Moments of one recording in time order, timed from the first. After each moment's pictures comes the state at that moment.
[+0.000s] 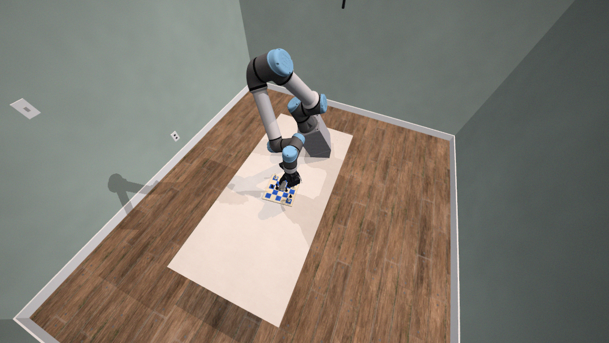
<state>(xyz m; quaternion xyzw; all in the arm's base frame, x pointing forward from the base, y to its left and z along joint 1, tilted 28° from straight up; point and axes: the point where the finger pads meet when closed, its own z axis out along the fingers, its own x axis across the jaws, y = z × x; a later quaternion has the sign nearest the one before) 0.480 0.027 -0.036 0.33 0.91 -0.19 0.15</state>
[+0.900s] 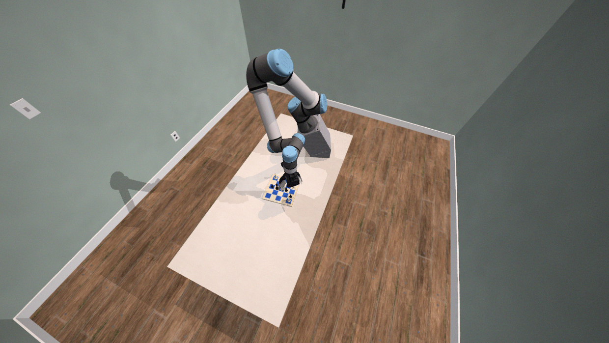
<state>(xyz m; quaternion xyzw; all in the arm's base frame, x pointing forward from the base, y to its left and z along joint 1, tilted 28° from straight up) 0.478 0.027 -0.038 0.38 0.89 -0.18 0.16</state>
